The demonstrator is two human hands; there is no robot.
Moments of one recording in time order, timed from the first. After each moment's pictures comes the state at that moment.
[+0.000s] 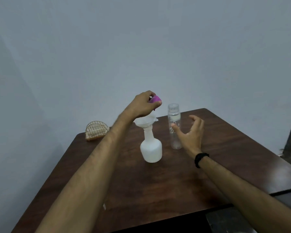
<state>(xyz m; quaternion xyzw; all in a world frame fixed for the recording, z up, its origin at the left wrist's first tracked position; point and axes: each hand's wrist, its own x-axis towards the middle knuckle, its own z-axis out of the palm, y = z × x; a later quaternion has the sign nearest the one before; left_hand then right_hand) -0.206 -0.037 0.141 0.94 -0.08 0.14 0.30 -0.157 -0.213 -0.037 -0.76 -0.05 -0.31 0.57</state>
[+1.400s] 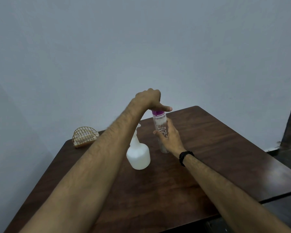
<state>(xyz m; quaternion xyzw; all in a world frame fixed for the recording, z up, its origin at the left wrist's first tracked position) -0.118 -0.119 0.152 1.00 -0.04 0.04 -0.06 -0.116 -0.203 -0.042 -0.78 -0.15 -0.12 0.59</state>
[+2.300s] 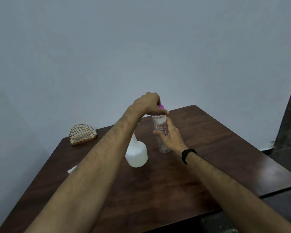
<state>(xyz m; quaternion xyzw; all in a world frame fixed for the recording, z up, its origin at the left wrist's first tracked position) -0.125 -0.113 0.131 0.99 -0.08 0.06 0.04 -0.123 -0.220 -0.037 -0.78 -0.18 -0.09 0.59</state>
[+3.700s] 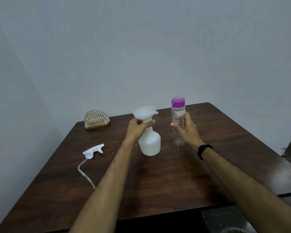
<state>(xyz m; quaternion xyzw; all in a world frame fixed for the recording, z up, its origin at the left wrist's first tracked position) -0.193 -0.014 0.003 0.75 0.11 0.15 0.64 -0.125 -0.221 -0.047 -0.78 -0.19 -0.11 0.58</state>
